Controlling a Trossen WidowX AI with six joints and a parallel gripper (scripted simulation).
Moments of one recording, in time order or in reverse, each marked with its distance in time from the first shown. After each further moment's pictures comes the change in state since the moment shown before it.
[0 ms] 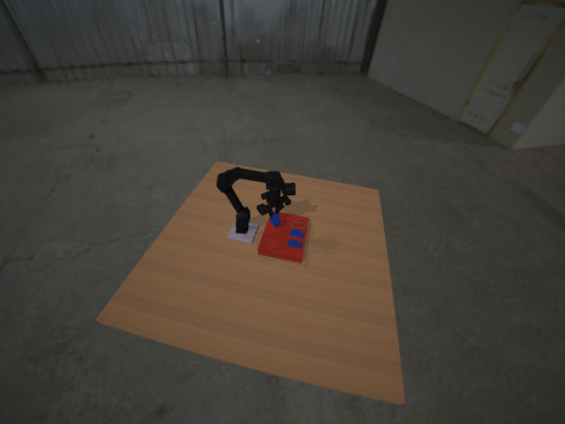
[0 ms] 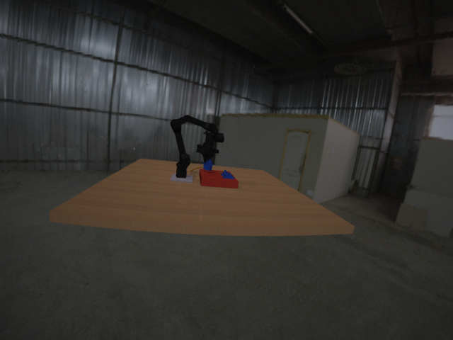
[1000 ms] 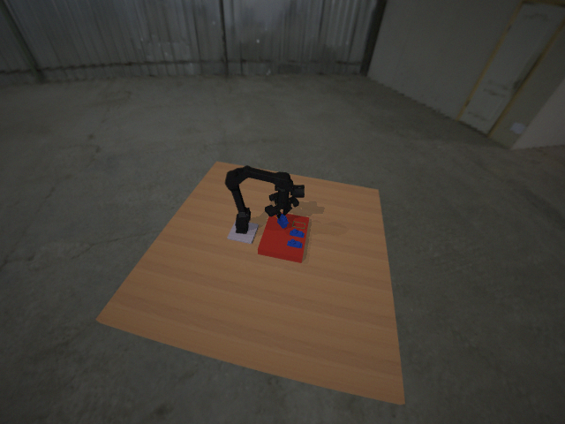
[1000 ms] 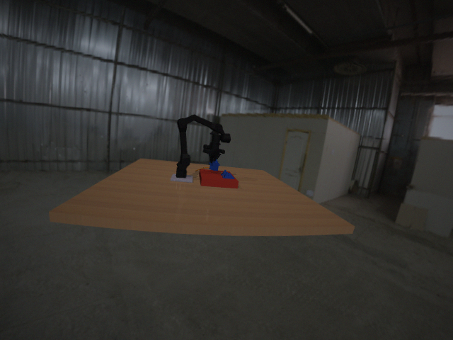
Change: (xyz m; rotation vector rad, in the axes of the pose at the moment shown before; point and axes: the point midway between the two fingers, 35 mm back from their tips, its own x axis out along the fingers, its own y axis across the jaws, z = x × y) arm -0.004 -0.030 -0.034 0.000 0.002 -0.003
